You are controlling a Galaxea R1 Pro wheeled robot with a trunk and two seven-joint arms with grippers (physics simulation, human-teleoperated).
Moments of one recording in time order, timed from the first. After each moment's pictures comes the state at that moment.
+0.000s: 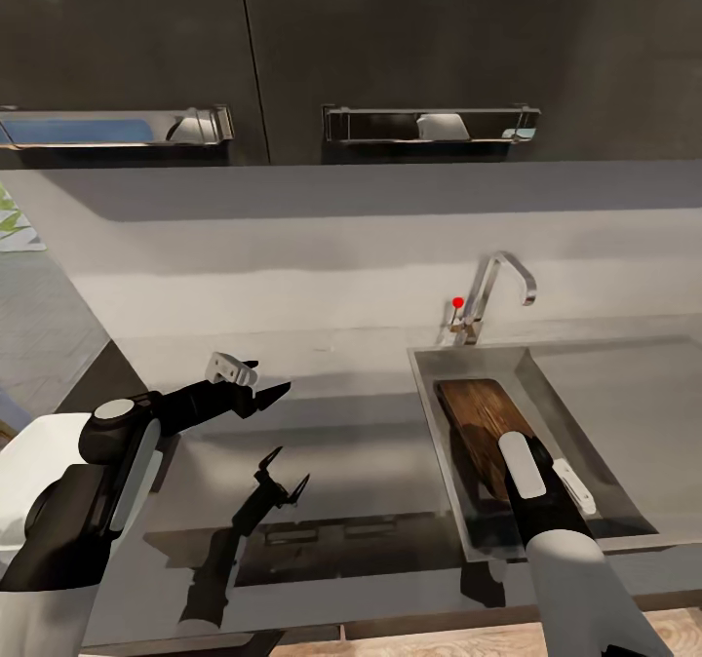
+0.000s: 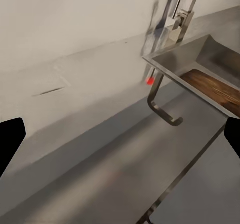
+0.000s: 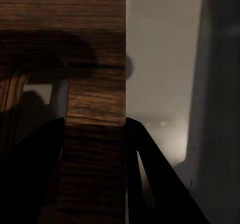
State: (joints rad) left arm -0.57 0.16 0.00 -1.58 0.04 0.62 -0.77; right arm -0.70 0.05 -0.29 -0.88 -0.77 0.16 -1.09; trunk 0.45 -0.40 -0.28
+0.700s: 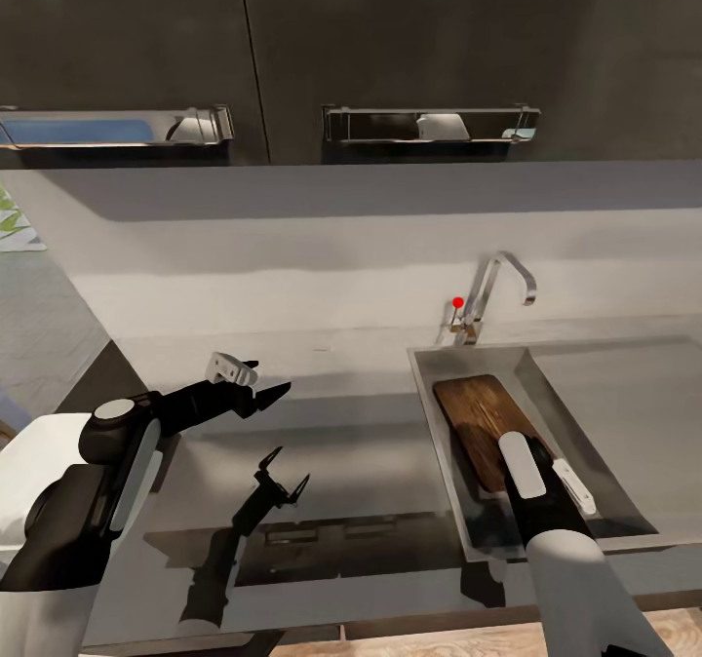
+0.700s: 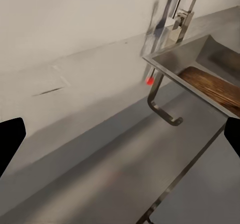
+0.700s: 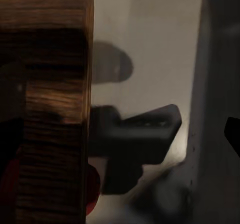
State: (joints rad) left arm -0.57 0.16 0.00 -1.58 0.04 0.62 -0.77; right arm -0.70 0.05 -0.29 -0.88 -0.78 0.16 -1.09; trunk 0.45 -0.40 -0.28
